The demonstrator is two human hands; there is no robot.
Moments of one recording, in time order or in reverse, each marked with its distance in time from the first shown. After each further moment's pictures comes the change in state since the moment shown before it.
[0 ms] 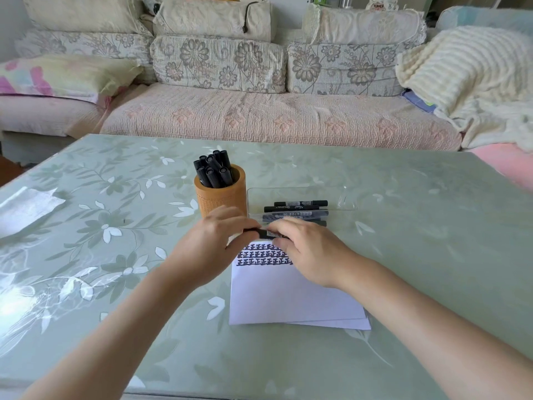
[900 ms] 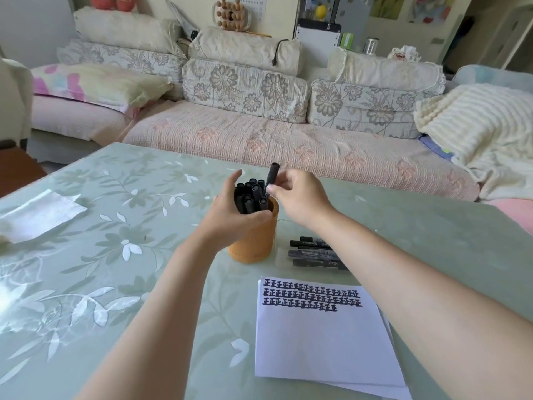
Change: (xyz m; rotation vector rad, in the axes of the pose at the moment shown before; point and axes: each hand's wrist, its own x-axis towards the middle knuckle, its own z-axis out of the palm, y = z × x) left_hand 0.058 -0.076 -0.015 -0.561 0.135 -0.683; right_hand 0.164 -0.026 -0.017 0.286 0.324 0.162
